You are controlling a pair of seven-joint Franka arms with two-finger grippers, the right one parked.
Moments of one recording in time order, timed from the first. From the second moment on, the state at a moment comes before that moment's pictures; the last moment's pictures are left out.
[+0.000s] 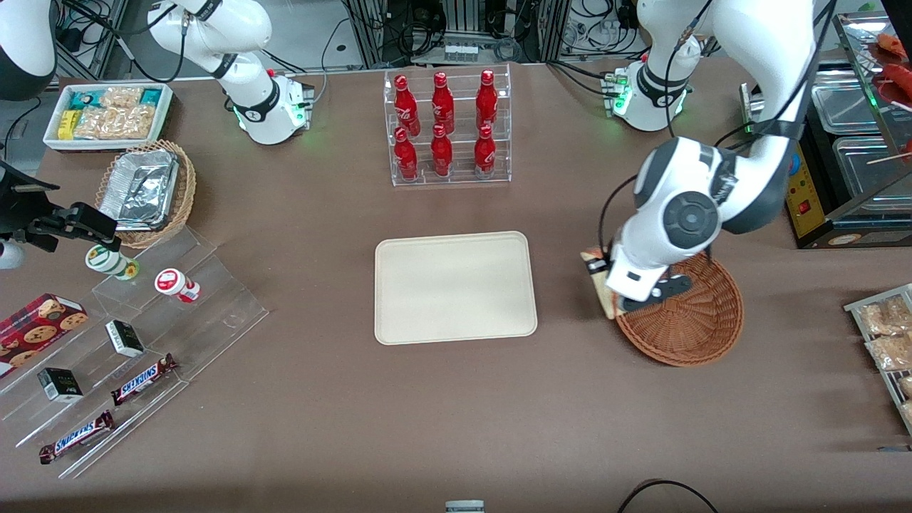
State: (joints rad) arm -0.13 0.31 -0.30 -1.81 -0.01 1.93 -0.73
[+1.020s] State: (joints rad) arm -0.39 0.71 -0.44 -1.42 0.20 2.01 -1.02
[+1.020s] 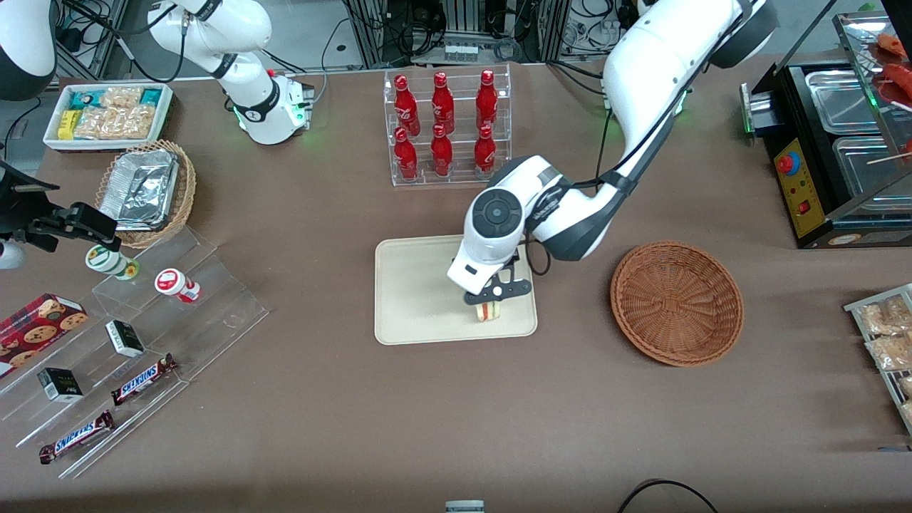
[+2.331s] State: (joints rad) arm -0.47 0.88 -0.45 -1.28 0.25 2.02 -1.09
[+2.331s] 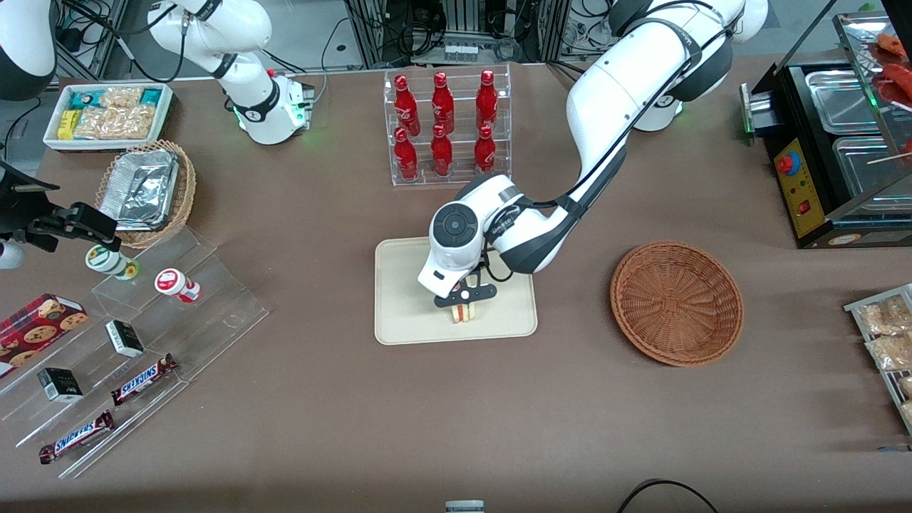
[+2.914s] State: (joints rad) arm -0.48 0.90 -0.45 -1.26 0.25 2.02 -1.10
